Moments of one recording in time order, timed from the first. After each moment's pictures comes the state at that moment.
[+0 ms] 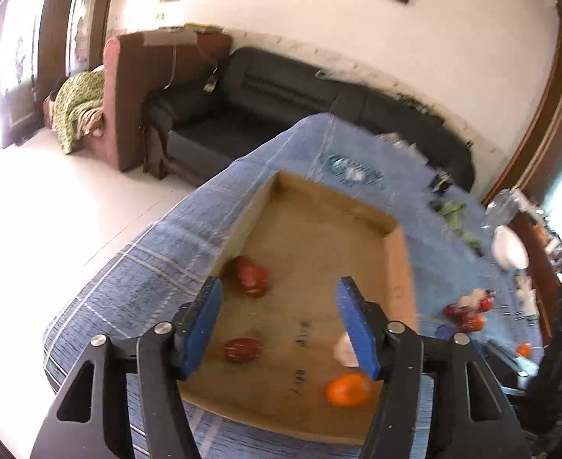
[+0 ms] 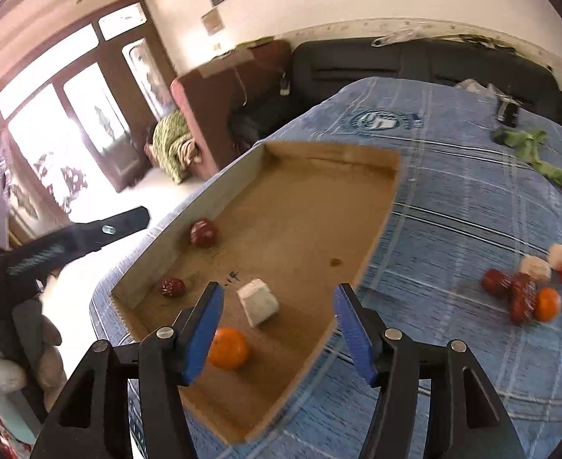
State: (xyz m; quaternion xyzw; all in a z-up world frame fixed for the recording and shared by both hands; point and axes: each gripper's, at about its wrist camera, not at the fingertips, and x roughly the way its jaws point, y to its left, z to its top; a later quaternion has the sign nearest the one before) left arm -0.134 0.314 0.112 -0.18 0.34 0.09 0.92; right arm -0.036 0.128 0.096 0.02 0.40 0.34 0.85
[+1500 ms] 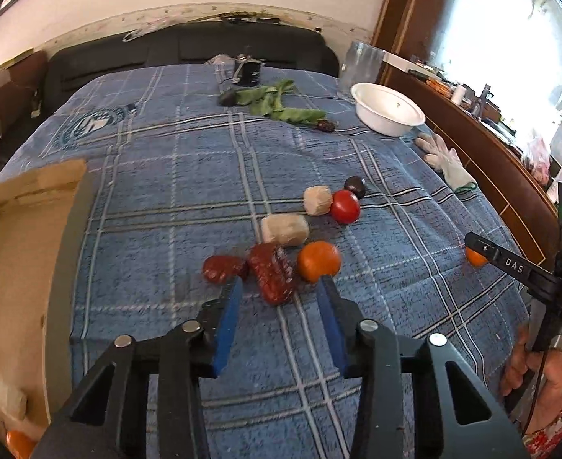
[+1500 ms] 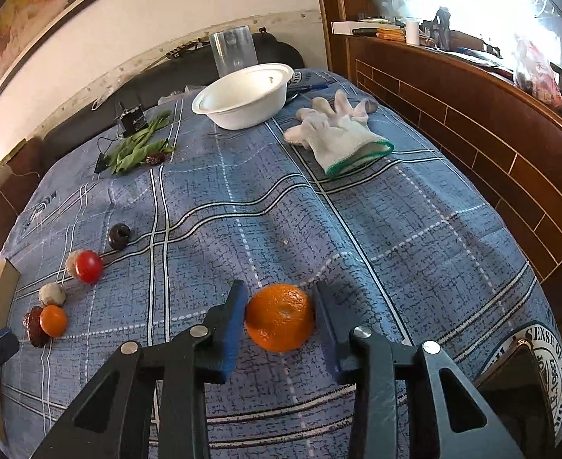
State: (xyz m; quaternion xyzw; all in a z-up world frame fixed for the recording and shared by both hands) left arm -0.012 0.049 0.040 -0.02 0.42 -0.16 0.89; right arm -0.003 -0.232 0.049 0.13 0.40 -0.09 0.90
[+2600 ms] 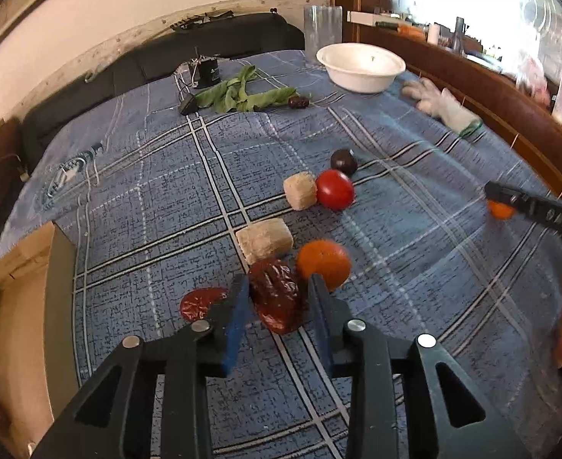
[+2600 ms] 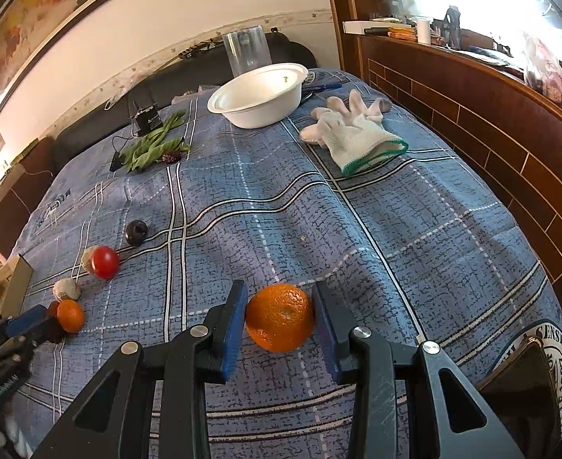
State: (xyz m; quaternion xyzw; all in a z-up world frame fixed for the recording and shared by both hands) left arm 0.003 0.011 0.023 0.13 0.42 -0.17 0.88; right arm -0.005 -0.228 0.051 0.14 0.40 -0.06 0.90
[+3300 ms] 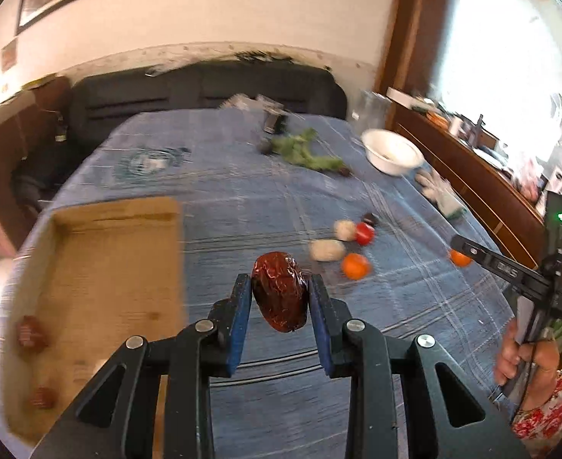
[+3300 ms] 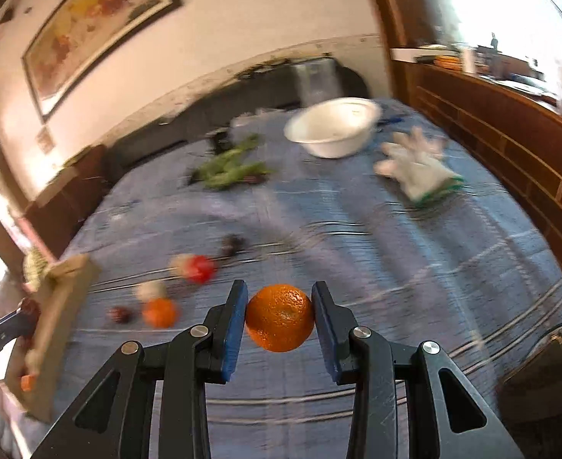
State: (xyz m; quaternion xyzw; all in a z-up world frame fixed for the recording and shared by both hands) left arm -0.074 0.137 0.111 -0.02 0.36 -0.13 0.93; right arm -0.029 -0.174 0.095 0.15 0.34 0.04 0.93
